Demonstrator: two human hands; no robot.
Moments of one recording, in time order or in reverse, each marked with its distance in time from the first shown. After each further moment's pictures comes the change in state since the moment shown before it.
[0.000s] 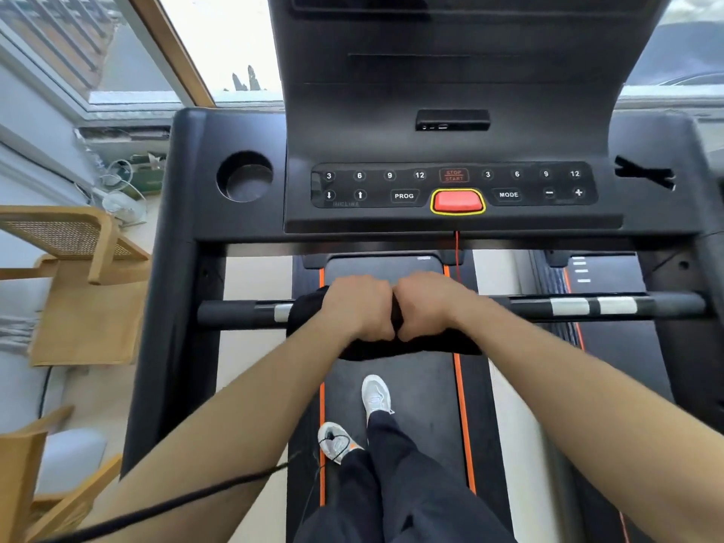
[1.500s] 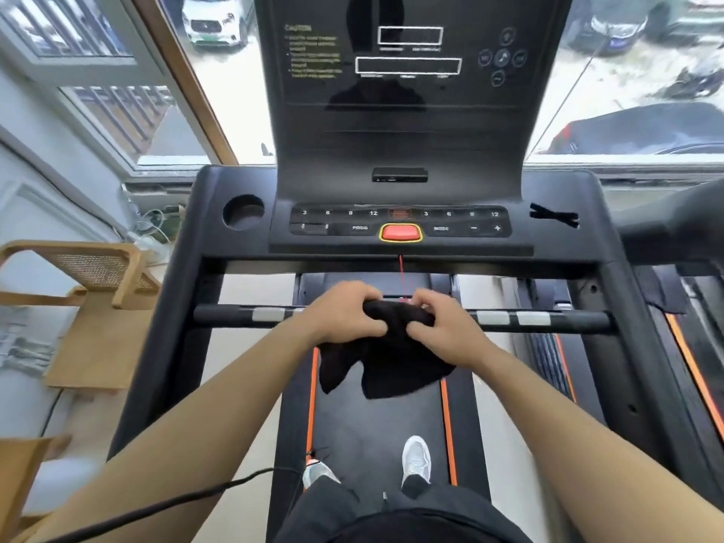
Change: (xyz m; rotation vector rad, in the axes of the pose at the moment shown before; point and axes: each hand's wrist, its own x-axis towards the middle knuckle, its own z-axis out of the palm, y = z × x) left_hand -0.070 0.064 -0.063 -0.509 0.165 0.068; right_hand -0.141 0.050 0.019 0.759 0.550 -0.063
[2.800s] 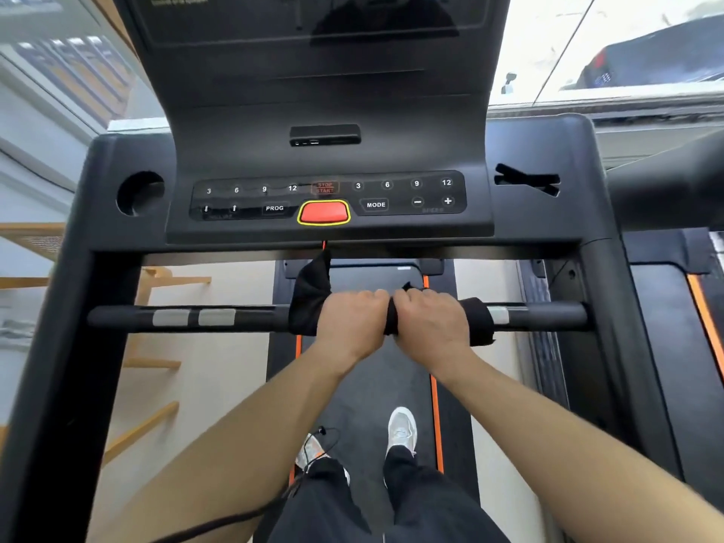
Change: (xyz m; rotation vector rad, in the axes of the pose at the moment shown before) left_hand 0.121 0.045 0.140 0.752 0.173 -0.028; right_hand 0.033 0.138 -0.011 -0.902 0.190 -0.187
